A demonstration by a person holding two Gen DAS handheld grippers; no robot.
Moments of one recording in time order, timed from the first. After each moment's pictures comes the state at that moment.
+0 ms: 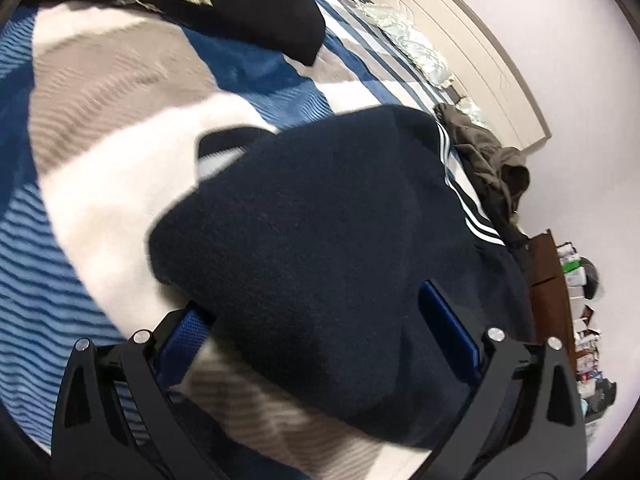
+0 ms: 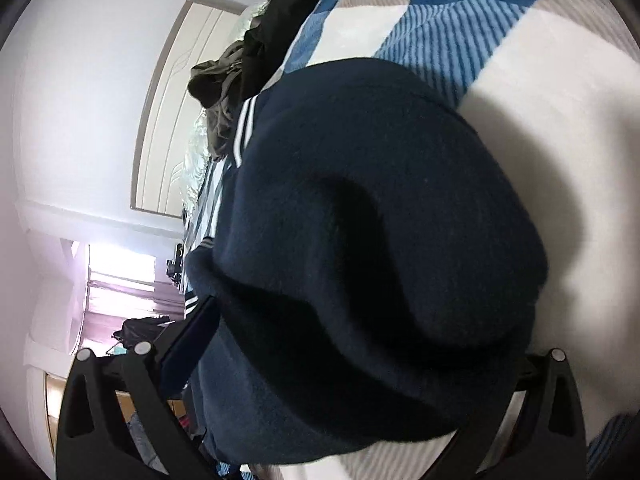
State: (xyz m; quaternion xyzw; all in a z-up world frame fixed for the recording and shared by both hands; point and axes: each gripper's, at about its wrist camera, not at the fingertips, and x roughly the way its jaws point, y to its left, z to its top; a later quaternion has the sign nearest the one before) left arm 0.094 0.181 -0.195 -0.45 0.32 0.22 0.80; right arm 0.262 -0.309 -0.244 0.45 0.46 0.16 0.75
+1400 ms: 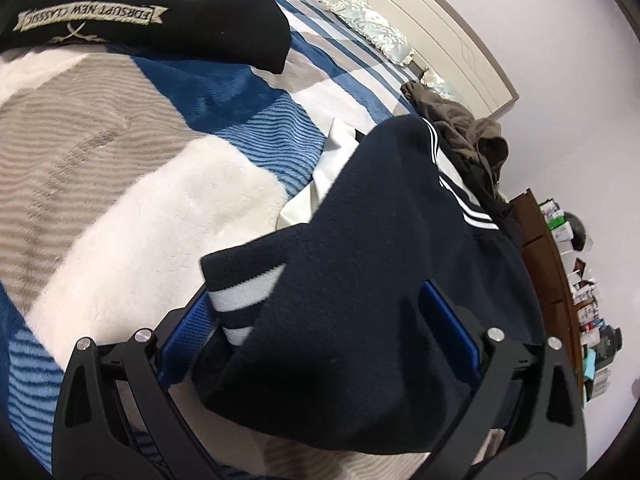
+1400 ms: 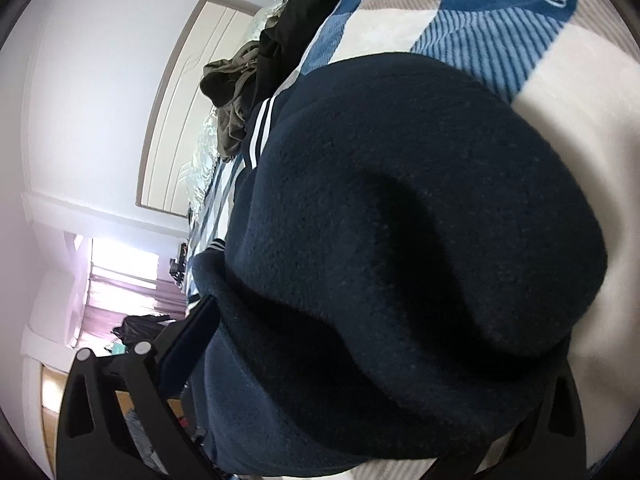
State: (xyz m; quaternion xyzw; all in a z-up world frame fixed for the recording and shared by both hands) left arm 0.101 0.229 -0.204 -0.41 0.33 0.13 0.84; right arm 0.279 -0.288 -0.238 0.43 0.45 0.17 0.76
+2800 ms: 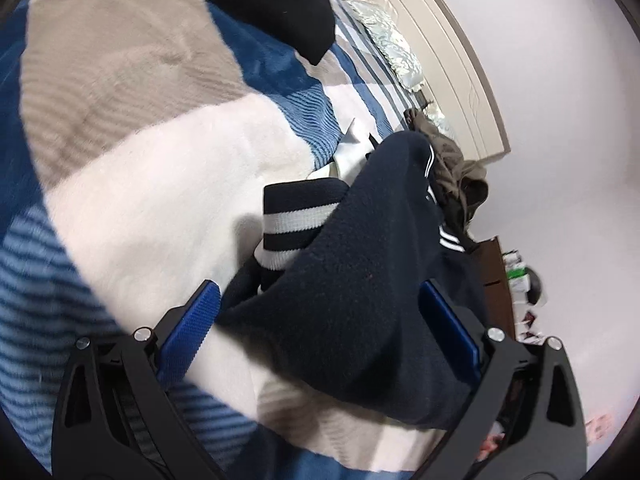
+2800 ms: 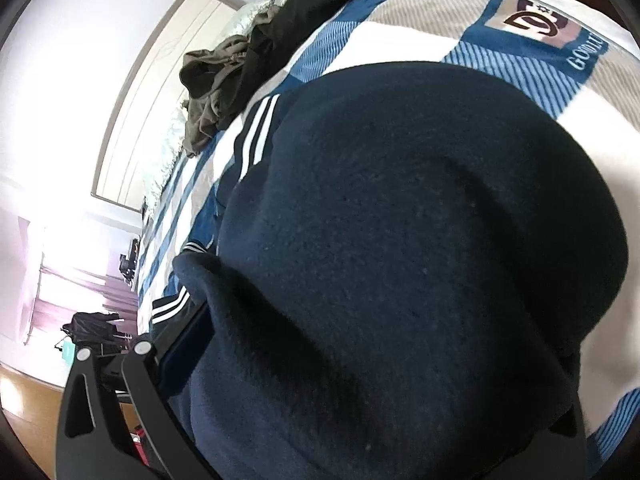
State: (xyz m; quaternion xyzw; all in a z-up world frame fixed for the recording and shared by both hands) left arm 0.051 0.227 -0.220 -0.54 0.28 0.12 0.79; right arm 0.310 -0.256 -0.208 0.37 0.49 0.09 0.79
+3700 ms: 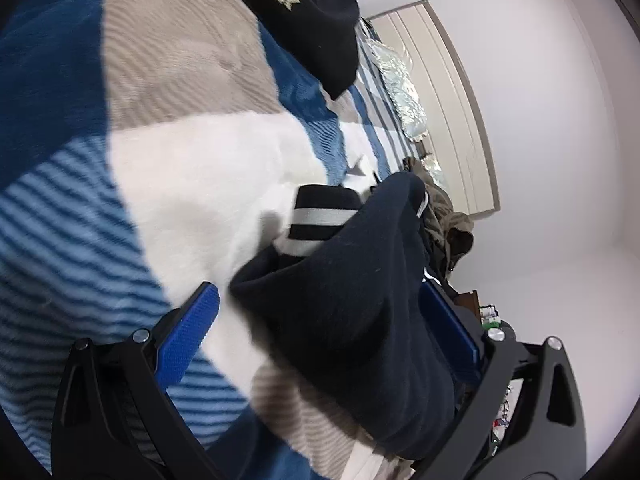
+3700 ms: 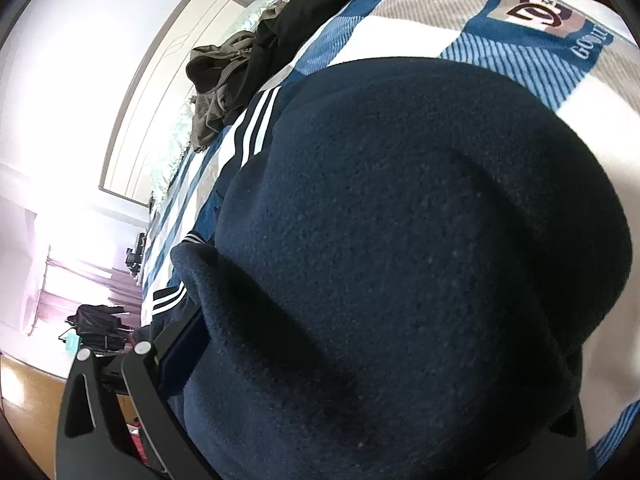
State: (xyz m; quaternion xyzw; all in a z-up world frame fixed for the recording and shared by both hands) left arm 0.027 0.217 -0.229 -0.59 0.20 0.15 0.77; right arm 0.303 -0.262 -0.221 0.38 0.48 0.12 0.79
